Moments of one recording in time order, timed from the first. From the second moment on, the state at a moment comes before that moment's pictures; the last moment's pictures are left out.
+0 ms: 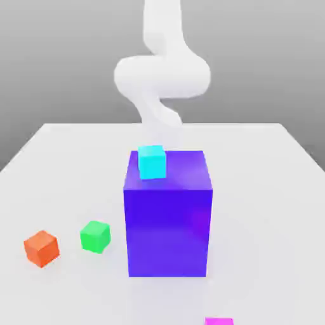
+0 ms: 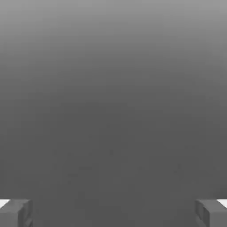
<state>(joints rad) -0.01 -0.71 0.02 -2.30 -0.01 2.32 0.82</state>
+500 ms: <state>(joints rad) -0.02 -0.16 0.11 -2.27 -0.07 2.47 0.94</state>
